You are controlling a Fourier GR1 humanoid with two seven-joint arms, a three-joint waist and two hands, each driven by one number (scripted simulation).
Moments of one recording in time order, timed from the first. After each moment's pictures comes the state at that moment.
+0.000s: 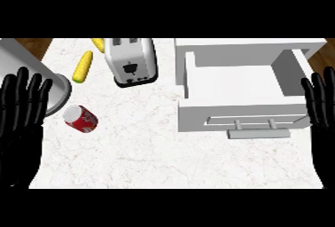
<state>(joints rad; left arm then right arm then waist) -0.01 0.10 -0.02 -2.10 0.03 0.05 0.01 -0.01 -0.10 -0.01 -2.10 0.05 -0.01 -0.01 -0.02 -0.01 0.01</state>
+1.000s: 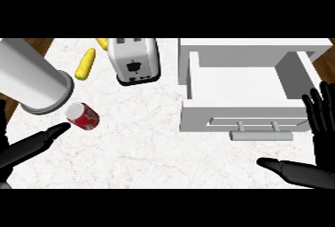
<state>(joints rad) 0.00 0.06 0.20 -2.04 -0.13 0.37 0.38 0.07 -0.08 -0.10 -2.05 -0.03 -0.04 0.18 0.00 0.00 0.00</state>
